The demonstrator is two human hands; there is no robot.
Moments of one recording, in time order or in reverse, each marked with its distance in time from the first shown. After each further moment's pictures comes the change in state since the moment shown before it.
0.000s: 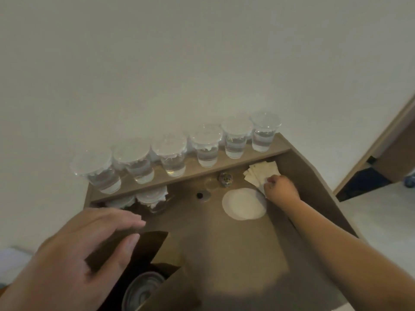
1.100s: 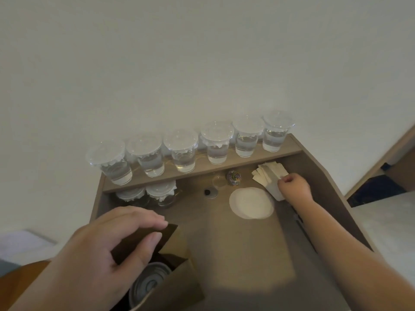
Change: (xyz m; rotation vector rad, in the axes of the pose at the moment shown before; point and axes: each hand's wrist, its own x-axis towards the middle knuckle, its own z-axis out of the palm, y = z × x) left_hand -0.005 0.015 -0.003 -0.086 -0.150 -0.071; right_hand -0.023 -0.009 -0.023 0.440 0.082 0.140
